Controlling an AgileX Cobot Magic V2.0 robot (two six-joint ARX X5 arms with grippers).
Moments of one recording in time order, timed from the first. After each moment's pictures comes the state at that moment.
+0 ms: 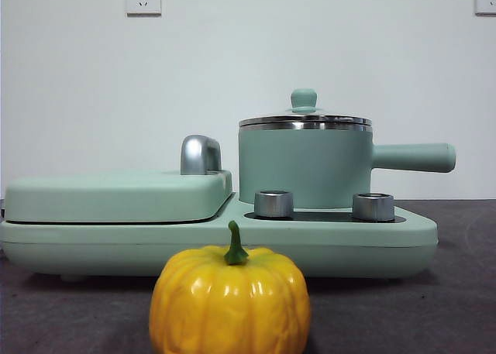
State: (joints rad) left arm 0.02 0.57 0.83 -0.31 0.13 -0.20; right arm 0.06 0.60 0.86 -0.27 -0.08 0.03
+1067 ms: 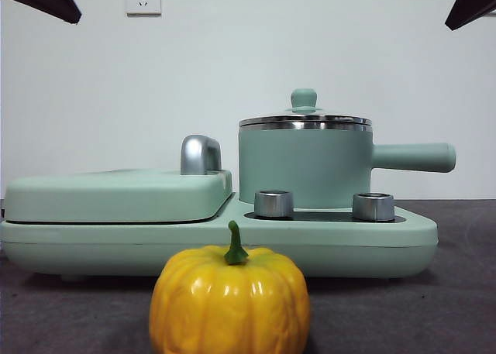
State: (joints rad) left arm -0.22 1.02 1.02 -0.51 0.34 0.24; right arm 0.23 0.91 0.94 -0.58 -0.24 -0.36
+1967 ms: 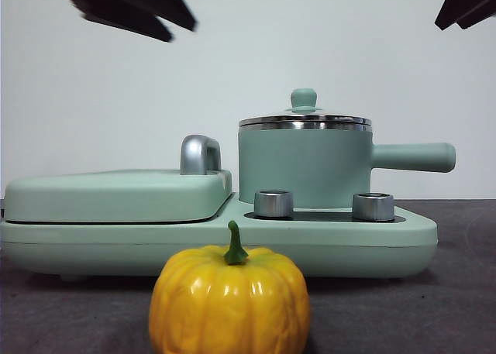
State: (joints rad) left arm -0.49 1.25 1.02 -0.18 0.34 0.28; right arm 0.23 0.91 0.94 -0.57 -0.24 -0.37
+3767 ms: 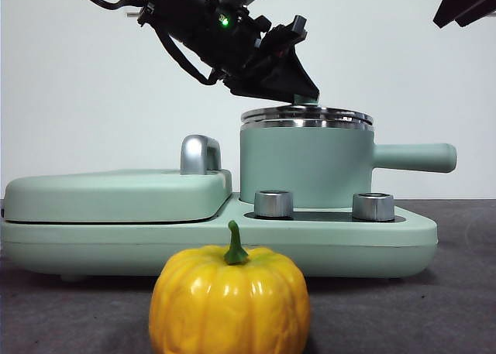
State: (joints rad) left arm -0.65 1.77 1.28 0.14 0.31 0.14; right arm 0.23 0.91 0.94 -0.56 -0.24 -0.37
